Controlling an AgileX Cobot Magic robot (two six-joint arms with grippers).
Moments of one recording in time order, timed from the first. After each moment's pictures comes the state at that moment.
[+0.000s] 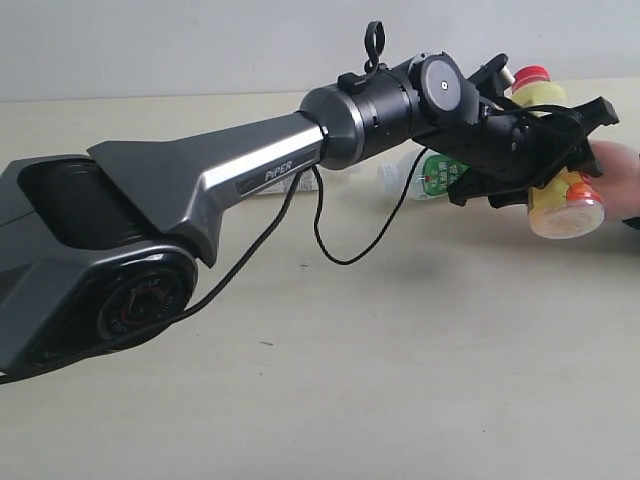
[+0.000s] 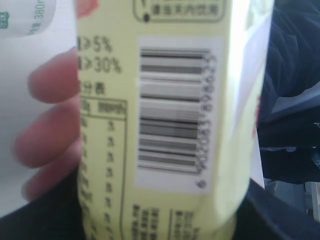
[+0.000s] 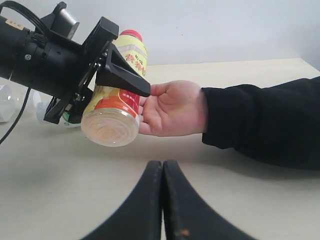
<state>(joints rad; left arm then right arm) -0.88 2.64 -2.39 -0.74 0.62 -0.32 0.02 0.00 -0.01 -0.05 0.35 0.06</state>
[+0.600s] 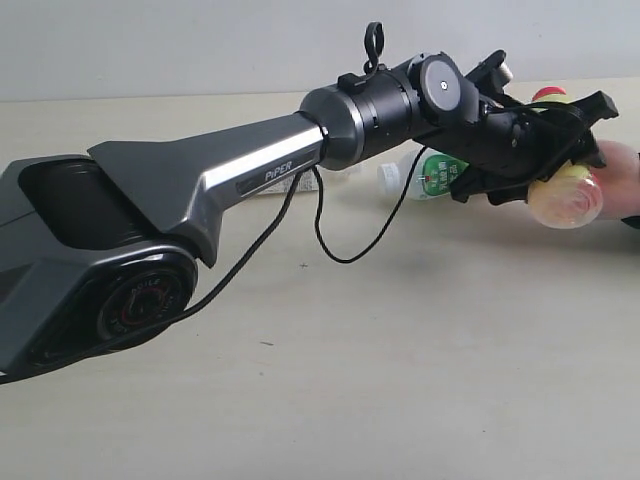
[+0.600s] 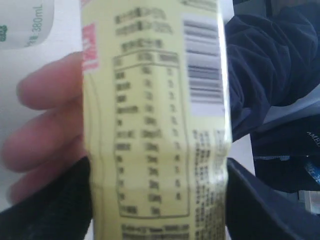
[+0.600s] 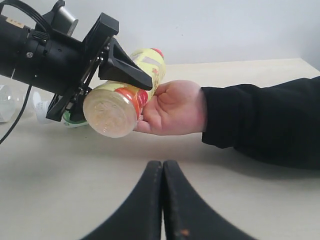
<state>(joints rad) -0.88 2.64 -2.39 -0.76 0.59 -0.32 0.02 0.00 -0.01 -0.05 0.35 0.06</state>
